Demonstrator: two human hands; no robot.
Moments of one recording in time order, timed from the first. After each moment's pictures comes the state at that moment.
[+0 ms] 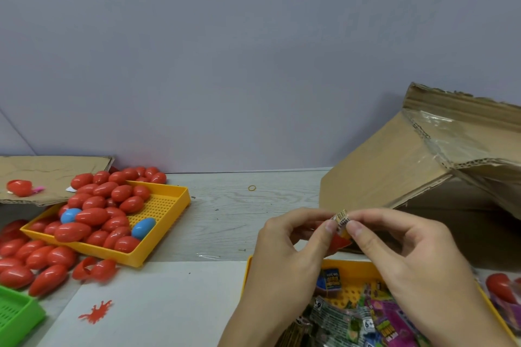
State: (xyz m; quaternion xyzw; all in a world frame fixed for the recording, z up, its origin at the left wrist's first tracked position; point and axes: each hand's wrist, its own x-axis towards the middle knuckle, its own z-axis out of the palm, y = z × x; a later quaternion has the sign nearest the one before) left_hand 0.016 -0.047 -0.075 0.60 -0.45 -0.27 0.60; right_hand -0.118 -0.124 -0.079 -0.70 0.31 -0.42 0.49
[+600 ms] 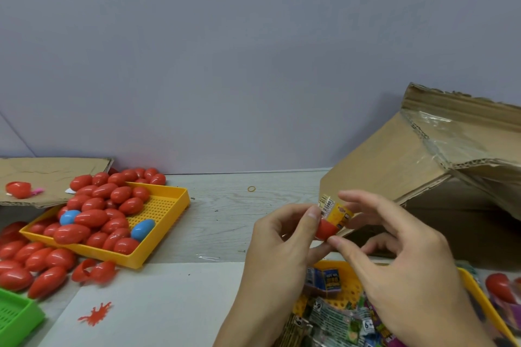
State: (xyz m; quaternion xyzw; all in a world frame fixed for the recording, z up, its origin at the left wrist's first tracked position) left_hand 0.013 -0.048 -0.068 0.53 -0.32 -0.35 0.70; right_hand -0.109 -0.114 -0.080 -0.78 0.27 -0.46 0.34
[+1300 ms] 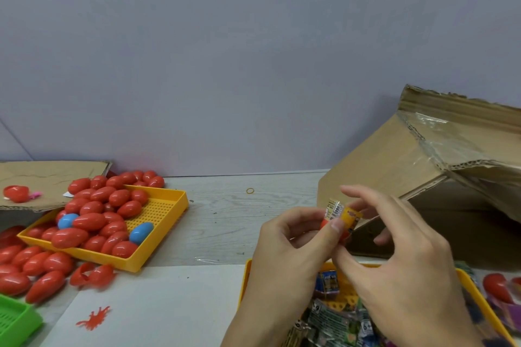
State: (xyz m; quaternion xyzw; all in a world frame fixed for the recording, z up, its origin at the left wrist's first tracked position) left_hand 0.011 -0.049 -0.071 0.54 -0.36 -0.34 0.68; right_hand -0.110 -0.110 -0.076 -0.80 0.28 -0.49 0.19
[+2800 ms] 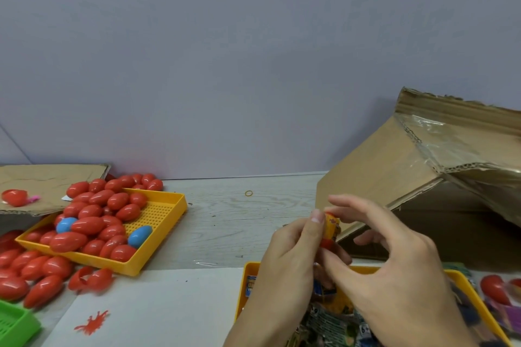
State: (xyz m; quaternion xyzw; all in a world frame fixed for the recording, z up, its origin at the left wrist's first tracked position) left_hand 0.012 -0.050 -0.075 0.55 -0.42 -0.38 0.61; right_hand -0.110 -0.108 -0.077 -0.79 0.28 -0.45 0.30
